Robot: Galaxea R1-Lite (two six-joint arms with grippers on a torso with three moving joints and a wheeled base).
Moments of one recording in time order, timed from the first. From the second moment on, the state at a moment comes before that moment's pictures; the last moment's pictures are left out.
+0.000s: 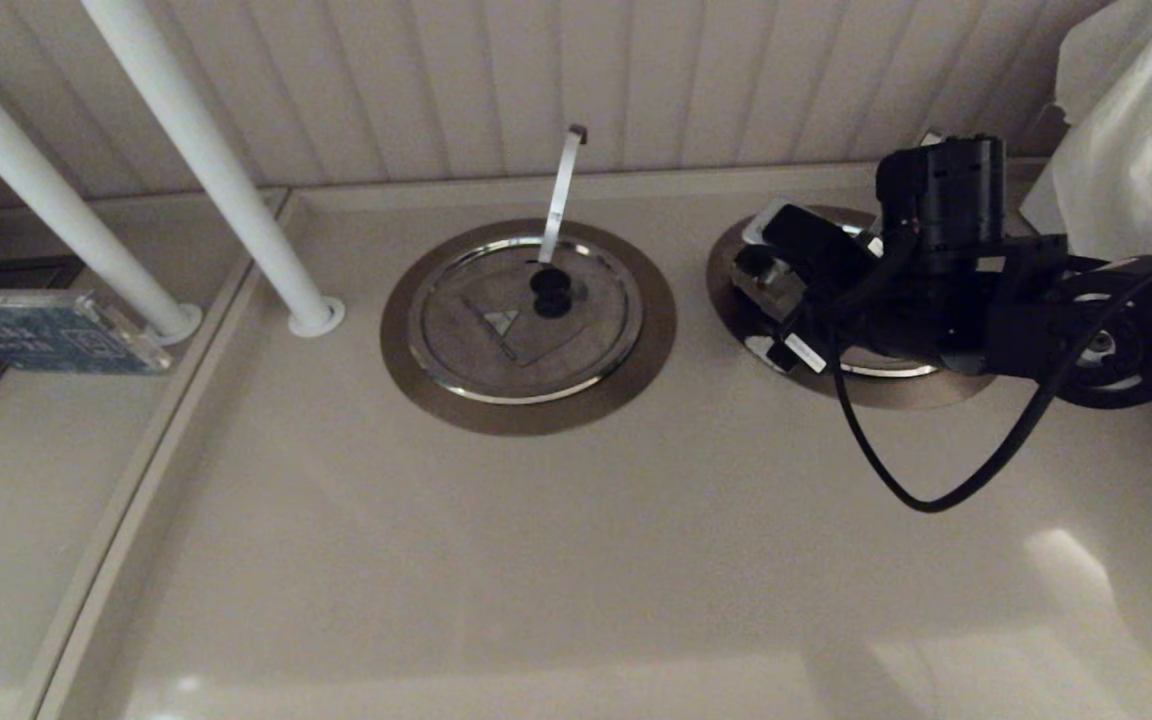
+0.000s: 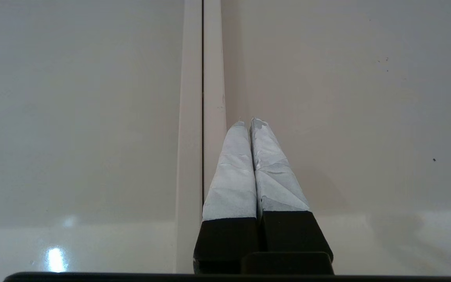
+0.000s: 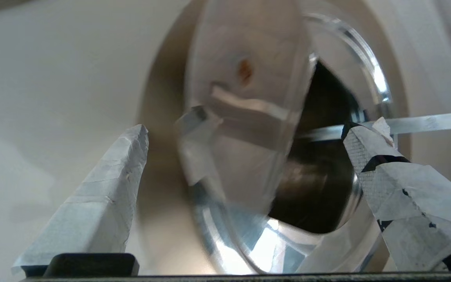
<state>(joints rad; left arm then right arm) 0.00 0.00 0.00 0.00 0.00 0.00 0.42 1.82 -1.36 -0.16 -0.31 -0.72</state>
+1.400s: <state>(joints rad) 0.00 0.00 0.00 0.00 0.00 0.00 0.27 1.81 -1.49 -0.15 -0.32 -0.76</state>
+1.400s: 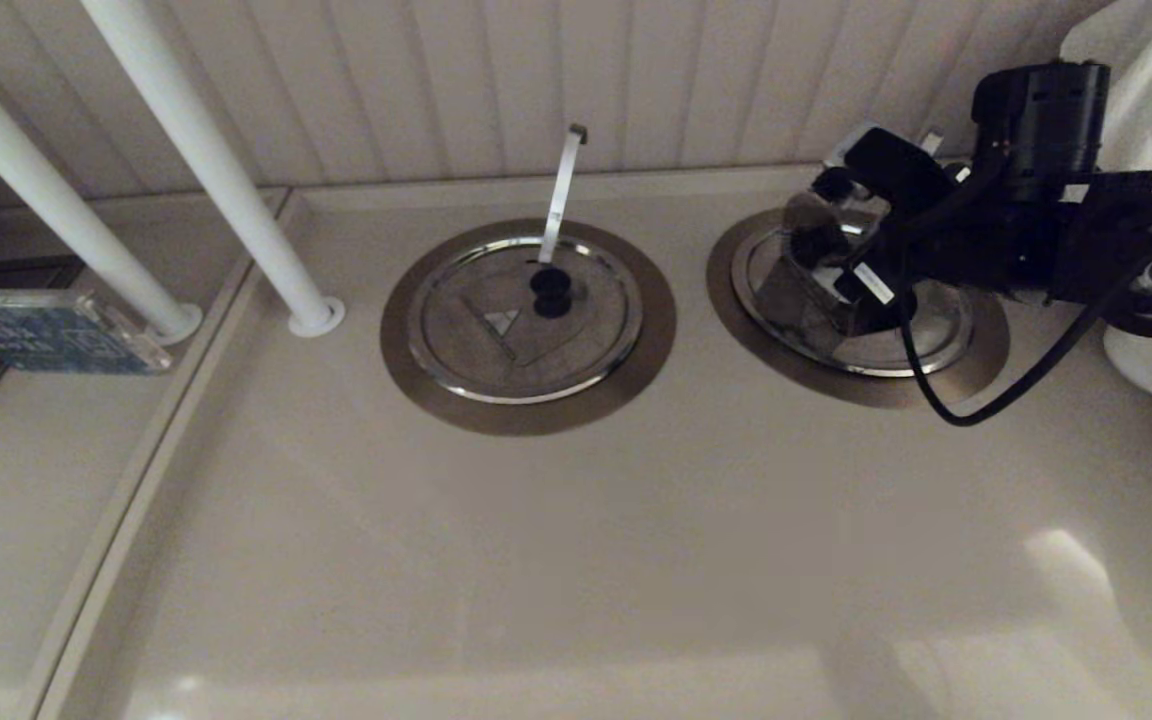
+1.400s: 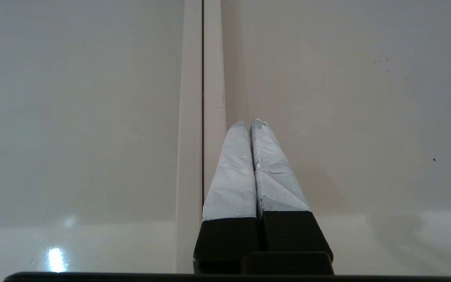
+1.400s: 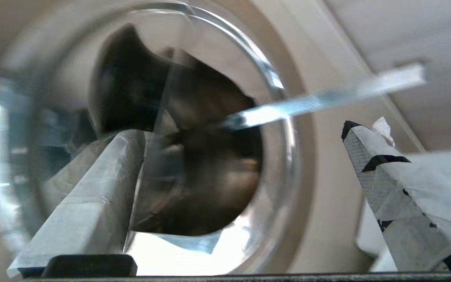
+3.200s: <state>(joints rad) 0.00 0.00 0.00 0.00 0.00 0.00 0.15 0.88 -0.76 0.05 -0.31 -0.10</state>
